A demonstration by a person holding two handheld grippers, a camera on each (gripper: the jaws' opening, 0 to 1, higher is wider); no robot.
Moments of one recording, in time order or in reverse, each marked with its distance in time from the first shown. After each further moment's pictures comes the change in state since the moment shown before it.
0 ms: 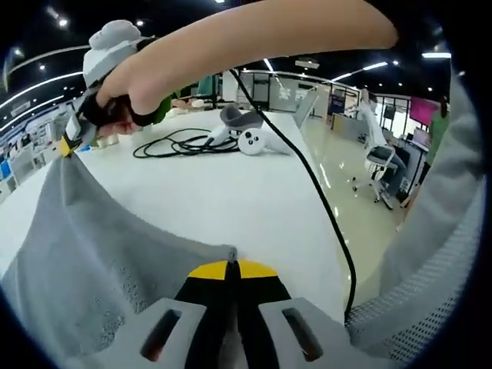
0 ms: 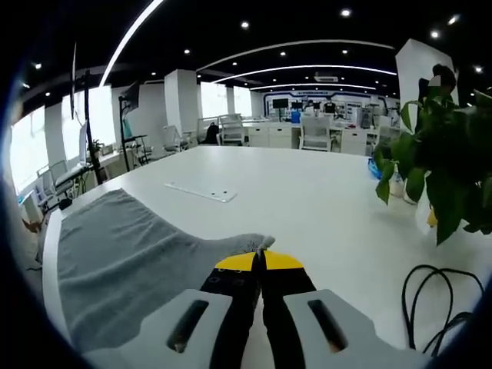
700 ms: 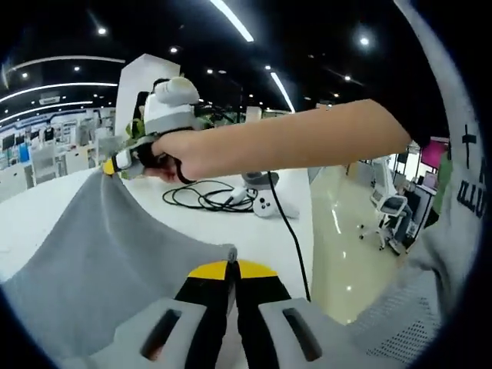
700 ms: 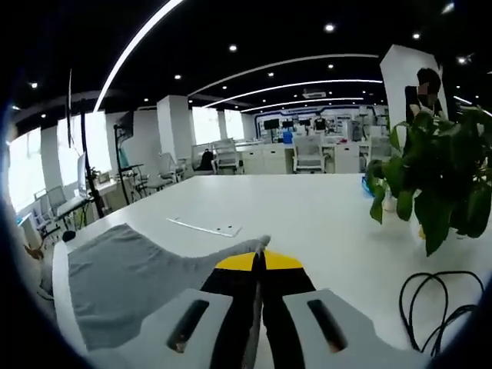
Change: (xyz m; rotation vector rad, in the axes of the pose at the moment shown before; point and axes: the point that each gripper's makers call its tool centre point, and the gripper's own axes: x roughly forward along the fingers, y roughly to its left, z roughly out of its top) left arm -0.096 0.014 0.075 -0.110 -0.218 0.095; right arm -0.025 0.013 0.057 0.086 -0.134 -0.035
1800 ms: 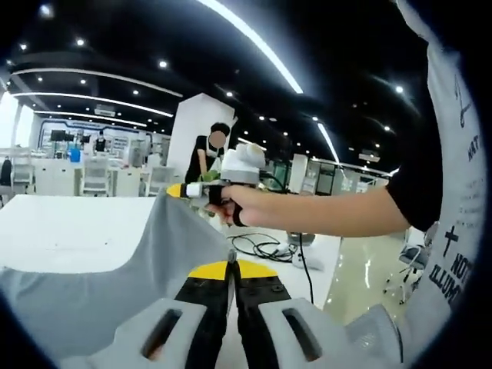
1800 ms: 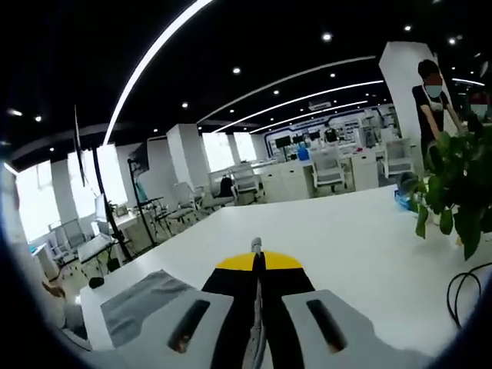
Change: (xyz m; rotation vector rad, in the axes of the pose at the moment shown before) left arm -0.172 0.073 0.063 -0.163 -0.264 0.261; right arm 0.033 0.107 0.079 0.105 -0.122 0.094
